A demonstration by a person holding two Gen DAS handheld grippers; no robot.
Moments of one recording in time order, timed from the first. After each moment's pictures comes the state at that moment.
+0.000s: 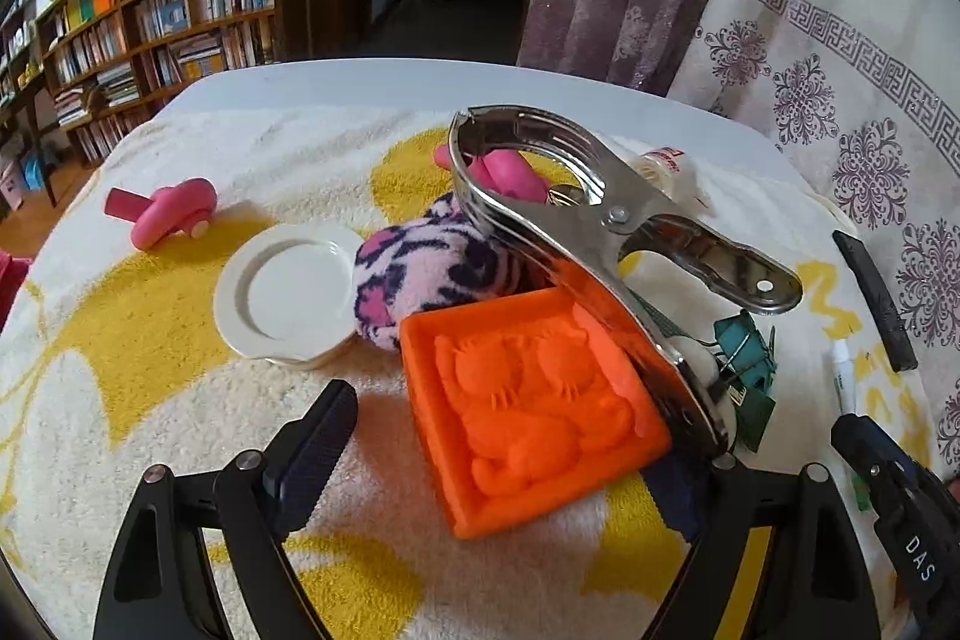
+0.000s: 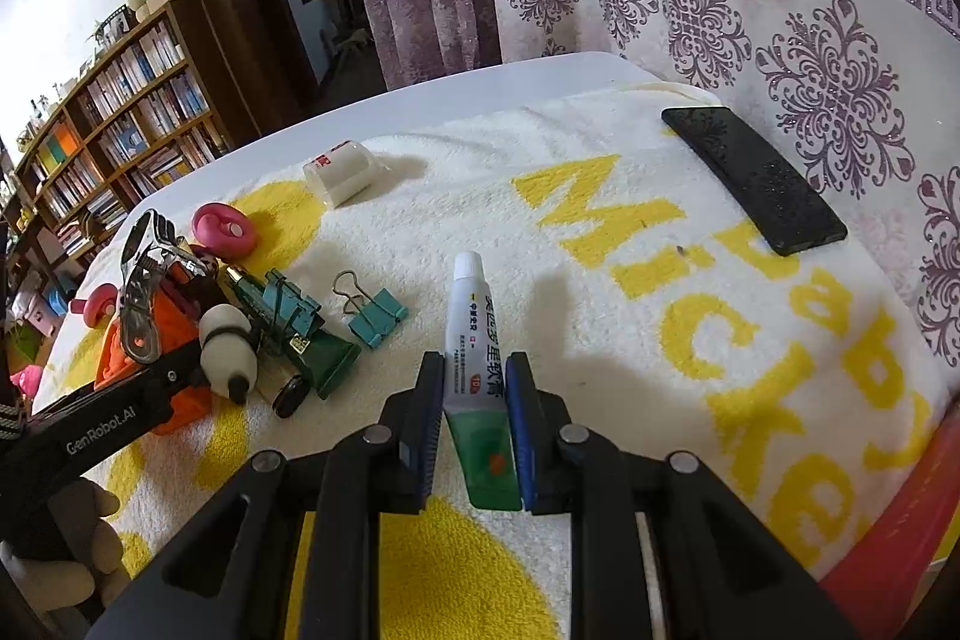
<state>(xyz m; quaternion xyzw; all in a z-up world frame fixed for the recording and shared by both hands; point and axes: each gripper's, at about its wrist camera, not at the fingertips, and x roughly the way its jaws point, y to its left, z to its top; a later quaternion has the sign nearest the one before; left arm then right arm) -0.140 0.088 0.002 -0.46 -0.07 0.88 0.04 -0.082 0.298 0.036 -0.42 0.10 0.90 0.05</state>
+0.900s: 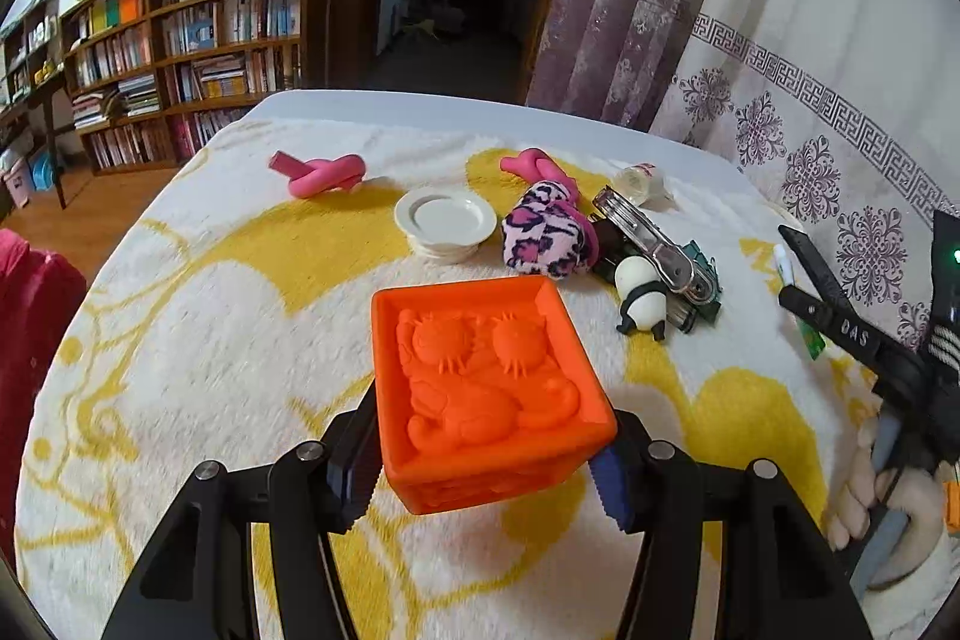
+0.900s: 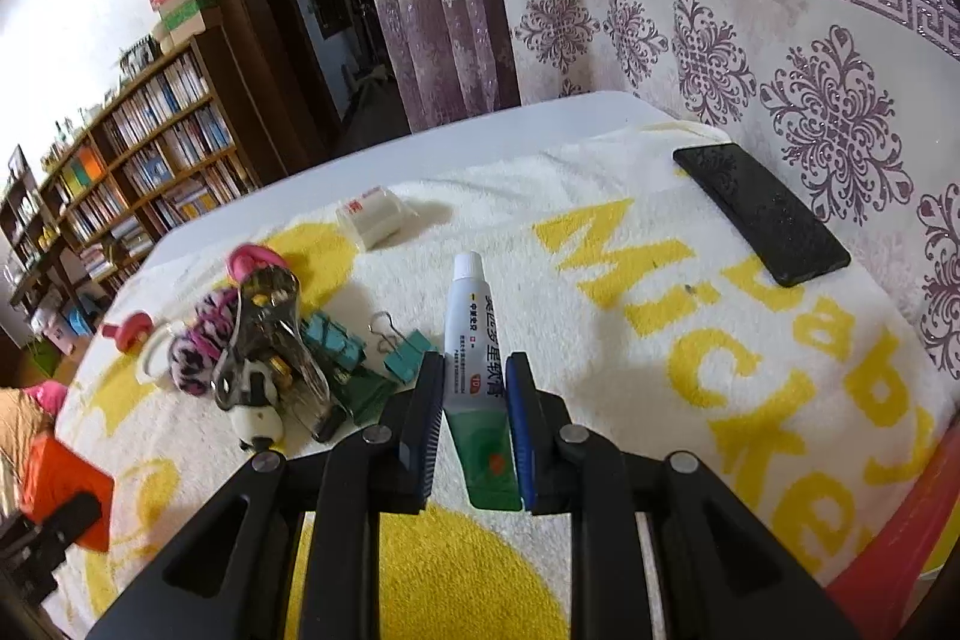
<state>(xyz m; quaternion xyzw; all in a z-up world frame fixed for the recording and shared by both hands) -0.017 0.030 0.046 -0.41 -0.09 0.91 0.03 -0.074 0.298 0.053 -0.37 0.12 0.92 0.03</state>
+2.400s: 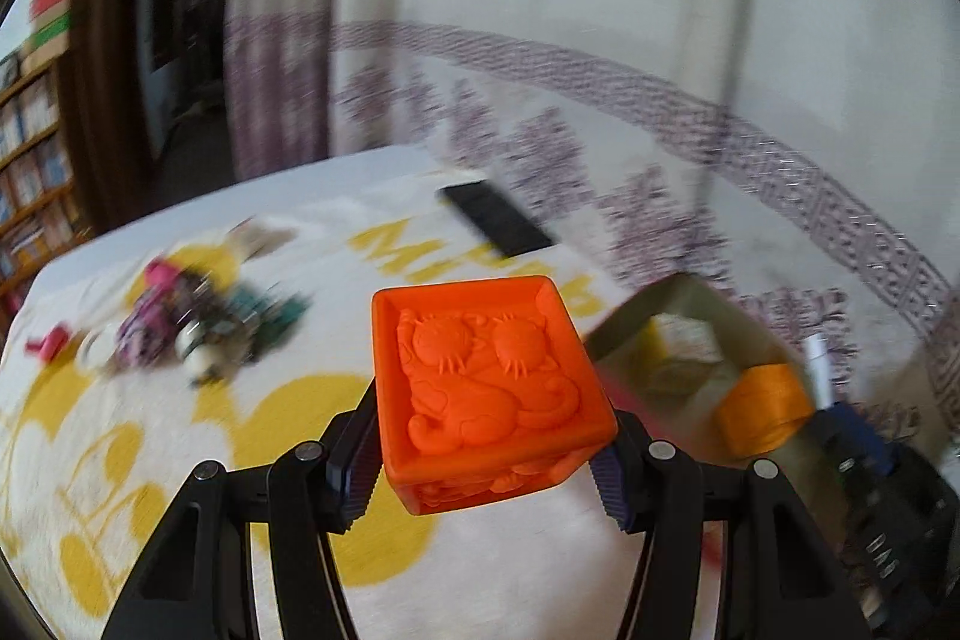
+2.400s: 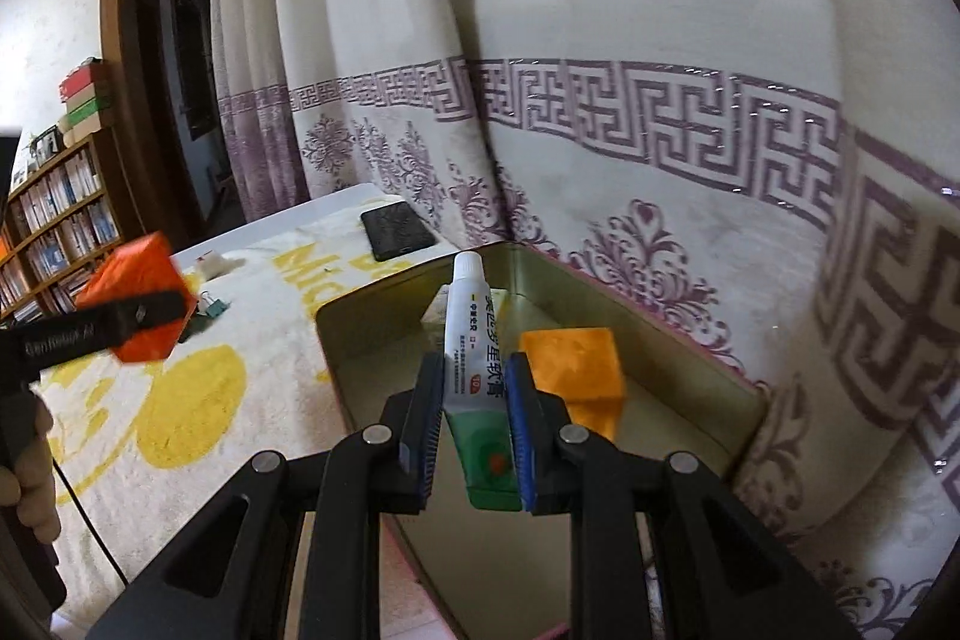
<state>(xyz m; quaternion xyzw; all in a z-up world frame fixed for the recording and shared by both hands) 0.057 0.272 0.127 -0.35 0.04 0.89 0.30 0.224 0.404 0.118 -0.26 0.10 0.93 0.23</state>
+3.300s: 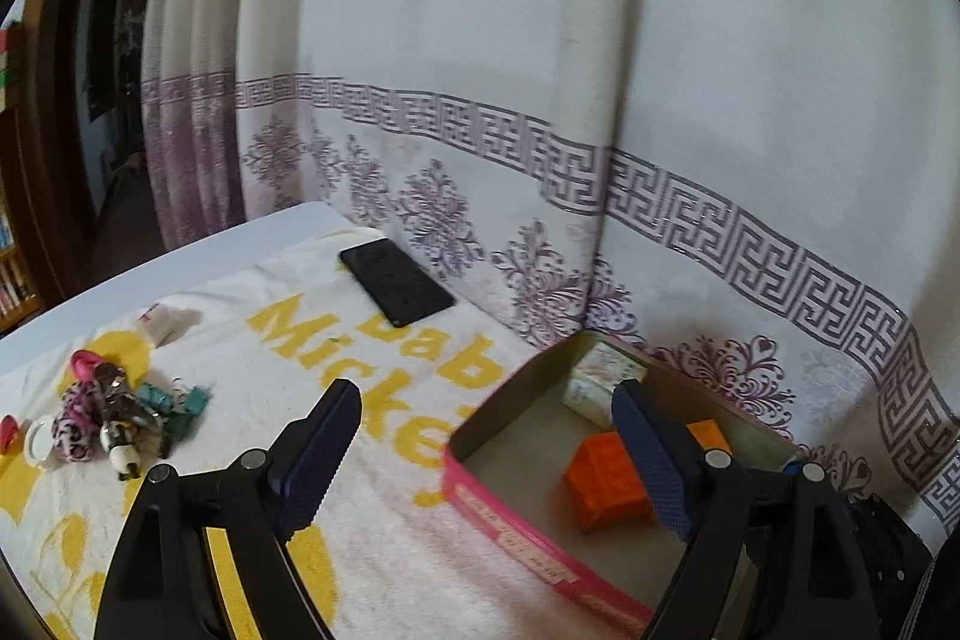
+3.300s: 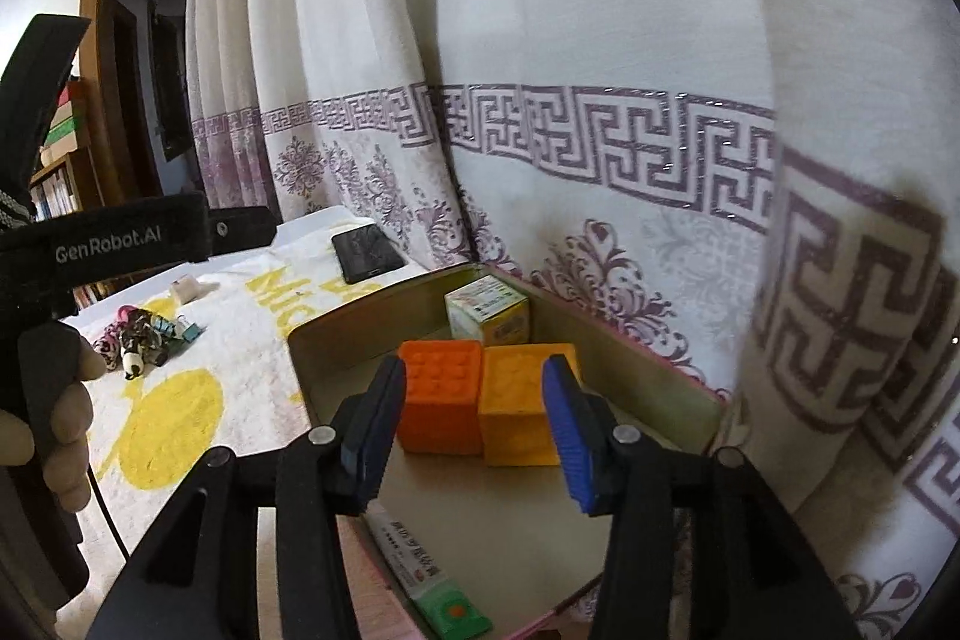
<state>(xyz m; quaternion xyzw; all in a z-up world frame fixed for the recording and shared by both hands) 0.053 0.321 0.149 -0.31 0.04 0.88 0.36 0.231 0.405 0.123 -0.25 0.10 0.93 0.26</state>
